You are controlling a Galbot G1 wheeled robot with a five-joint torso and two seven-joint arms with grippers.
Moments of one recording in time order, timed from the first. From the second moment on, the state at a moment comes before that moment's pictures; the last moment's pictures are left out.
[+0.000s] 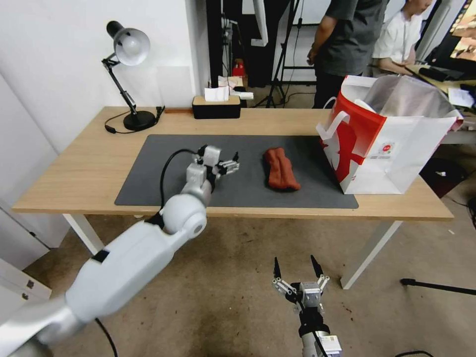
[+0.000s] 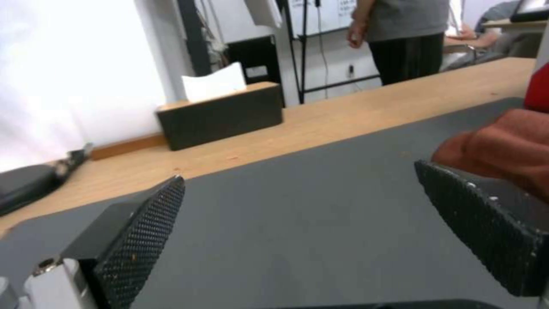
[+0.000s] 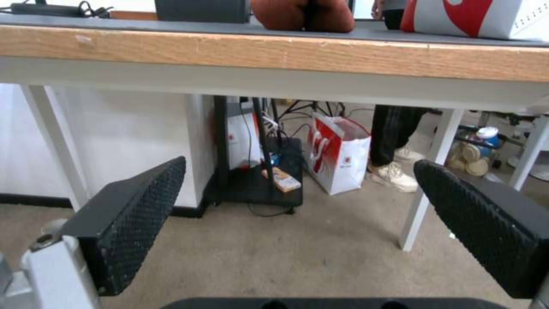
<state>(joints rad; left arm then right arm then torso) 0.71 -1.01 0.18 -1.80 -0.58 0.20 -0.47 -1.68 1.25 0.14 1.87 0.00 0.35 0.43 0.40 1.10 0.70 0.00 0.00</state>
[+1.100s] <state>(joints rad) 1.74 -1.32 -0.52 -2.01 -0.06 -0.38 -0.10 -1.66 1.20 0.16 1.94 0.04 0.44 0.38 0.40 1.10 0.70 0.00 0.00</state>
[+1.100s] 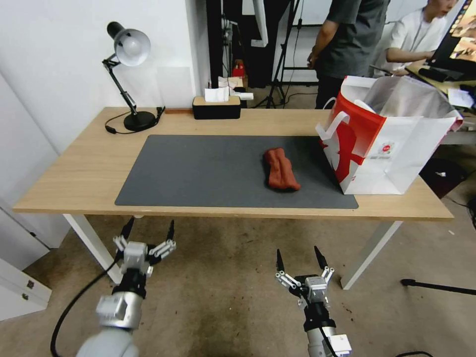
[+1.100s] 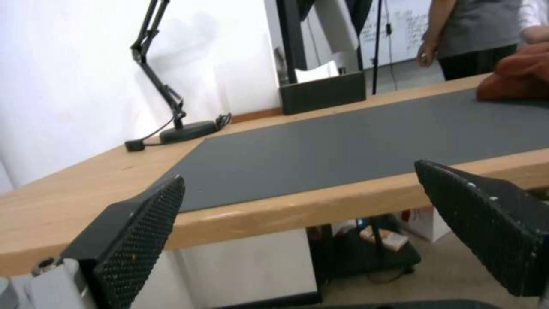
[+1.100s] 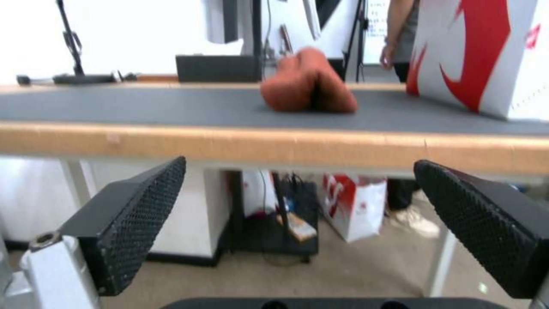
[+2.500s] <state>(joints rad) 1.66 -1.40 -0.46 -1.85 -0.08 -0.48 -0.02 -1.67 1.19 0.20 1.96 0.10 0.46 0.29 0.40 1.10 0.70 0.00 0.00</state>
